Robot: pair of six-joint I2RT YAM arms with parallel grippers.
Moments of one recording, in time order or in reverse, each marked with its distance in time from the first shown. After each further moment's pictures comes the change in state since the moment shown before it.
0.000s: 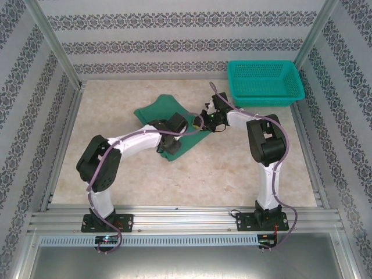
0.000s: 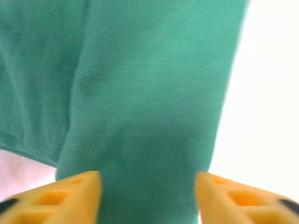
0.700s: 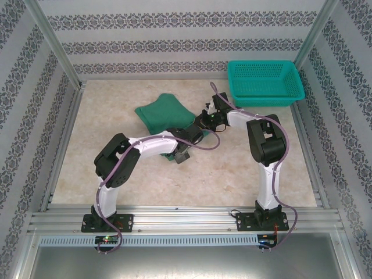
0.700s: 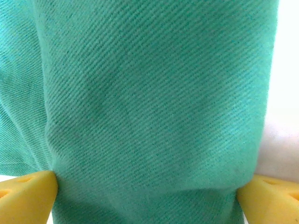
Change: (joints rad) left arm -0.032 0.215 0.112 -0.009 -0.229 0.196; right arm 0.000 0.000 -0.002 0.005 0.002 0.006
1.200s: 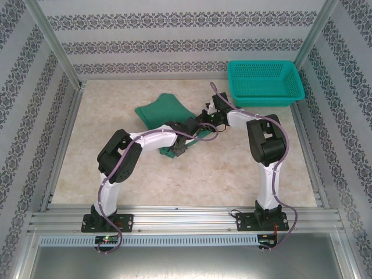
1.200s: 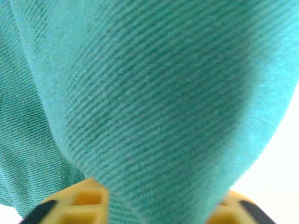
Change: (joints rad) left arm 0.049 0.052 0.071 -0.042 0.126 -0.011; right arm 0.000 0.000 0.001 -0.002 0.000 0.000
